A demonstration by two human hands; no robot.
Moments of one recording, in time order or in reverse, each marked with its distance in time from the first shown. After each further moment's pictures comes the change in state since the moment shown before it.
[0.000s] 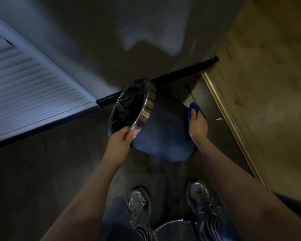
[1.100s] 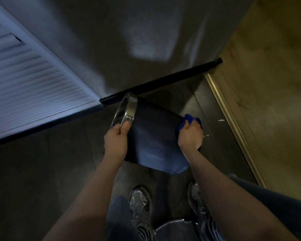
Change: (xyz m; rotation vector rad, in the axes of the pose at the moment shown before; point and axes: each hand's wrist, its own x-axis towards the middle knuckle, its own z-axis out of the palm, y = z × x) left_hand 0.005 -0.008 -0.005 -0.114 0.239 -0.197; right_hand -0.046 -0.009 0.023 -0.240 0.146 0.009
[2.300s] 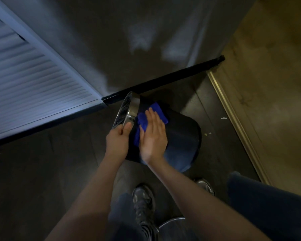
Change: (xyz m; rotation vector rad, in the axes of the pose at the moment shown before) left_hand 0.001 -0.006 -0.004 -0.023 -0.054 -0.009; right_hand -0.096 -0.068 0.032 -0.020 0.099 -0.702
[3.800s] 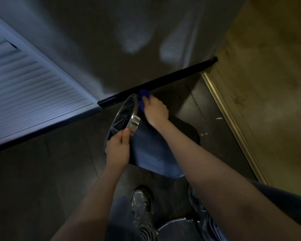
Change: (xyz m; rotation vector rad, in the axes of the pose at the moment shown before) left_hand -0.021 0.008 0.007 0.128 0.048 0.075; right_hand 0.102 0.018 -0.012 0.222 -0.433 0.372
